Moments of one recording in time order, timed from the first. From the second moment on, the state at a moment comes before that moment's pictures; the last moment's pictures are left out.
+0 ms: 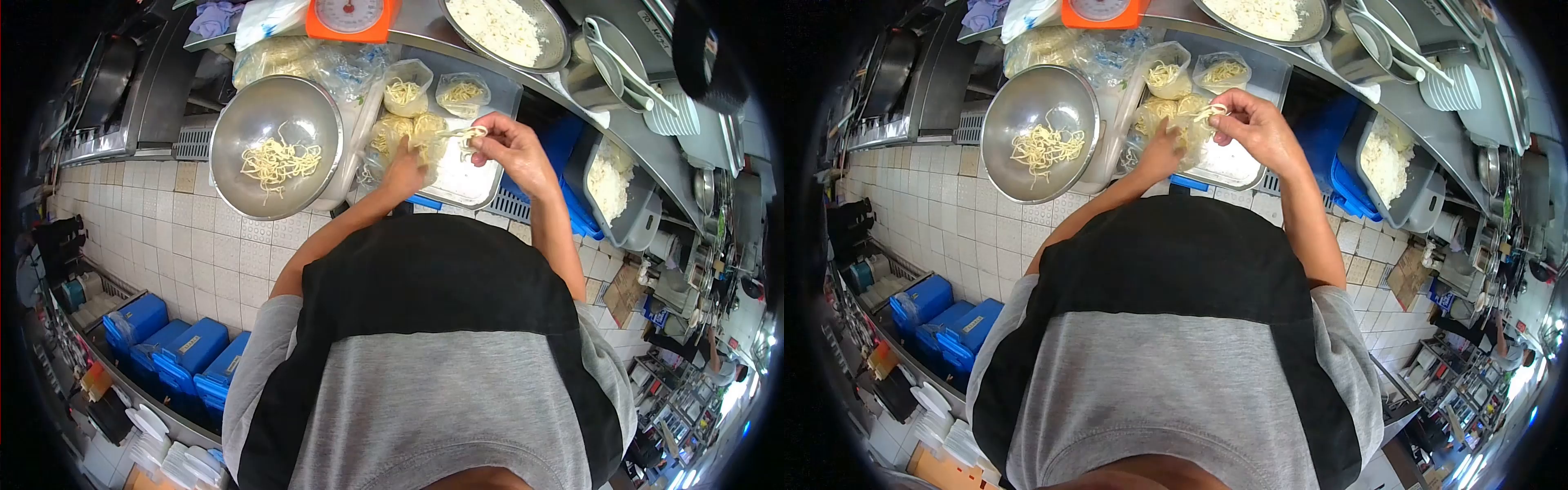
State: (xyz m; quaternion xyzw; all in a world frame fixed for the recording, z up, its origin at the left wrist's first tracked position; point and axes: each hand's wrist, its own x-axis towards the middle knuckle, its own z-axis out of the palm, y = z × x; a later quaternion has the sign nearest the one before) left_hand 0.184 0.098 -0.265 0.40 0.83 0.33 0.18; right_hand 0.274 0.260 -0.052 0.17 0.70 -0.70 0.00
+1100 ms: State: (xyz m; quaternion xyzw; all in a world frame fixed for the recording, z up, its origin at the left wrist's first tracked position) left_hand 0.158 0.135 -0.206 0.36 0.83 0.41 0.14; right_hand 0.258 0.309 -0.155 0.31 0.86 -0.41 -0.04
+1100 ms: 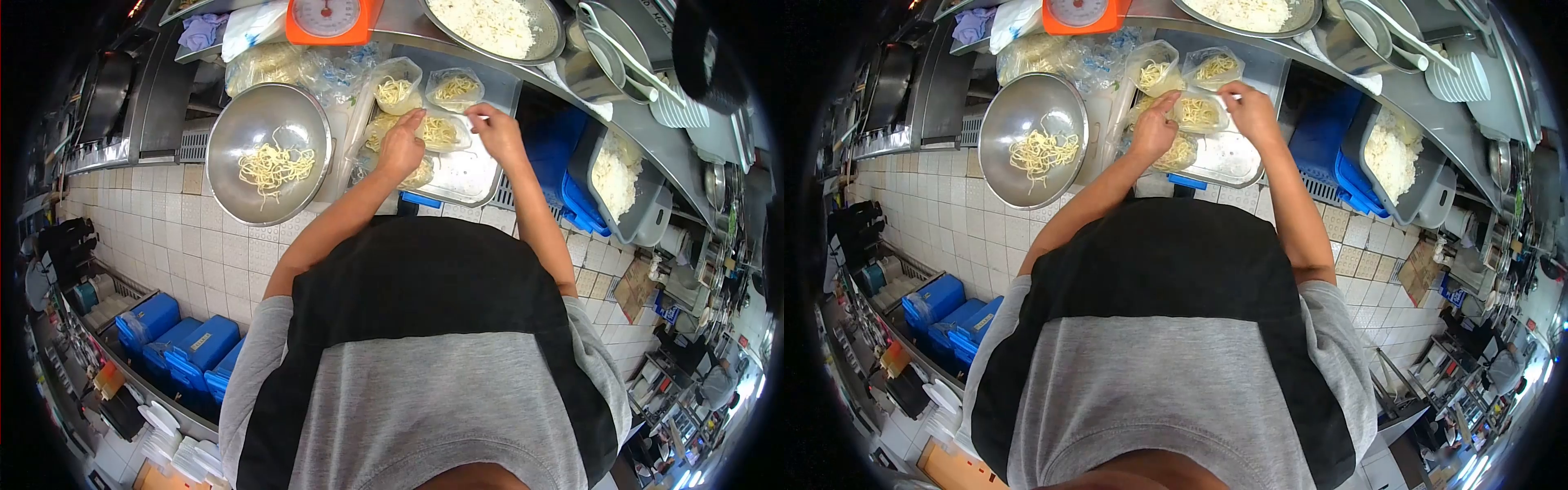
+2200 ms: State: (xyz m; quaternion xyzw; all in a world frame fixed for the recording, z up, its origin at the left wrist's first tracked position) left_hand 0.185 0.151 -0.207 0.40 0.78 0.44 0.20; right_hand 0.259 0.283 -0.230 0.22 0.93 -0.27 0.04
